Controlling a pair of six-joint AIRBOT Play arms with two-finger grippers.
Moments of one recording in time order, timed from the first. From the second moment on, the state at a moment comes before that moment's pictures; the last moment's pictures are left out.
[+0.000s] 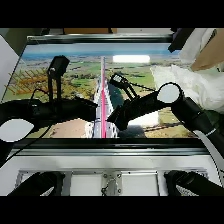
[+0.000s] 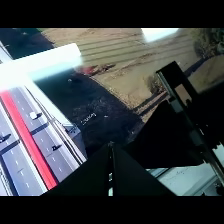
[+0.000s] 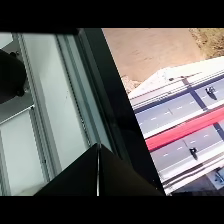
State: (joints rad) left arm -0.64 -0.83 1.14 1.33 -1.02 -1.80; right arm 0.52 -1.20 1.23 -0.74 1.21 0.89
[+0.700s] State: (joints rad) left arm -0.79 -0.96 1.15 1.37 -0.86 -1.79; right arm 0.52 -1.20 1.23 -0.74 1.22 0.89
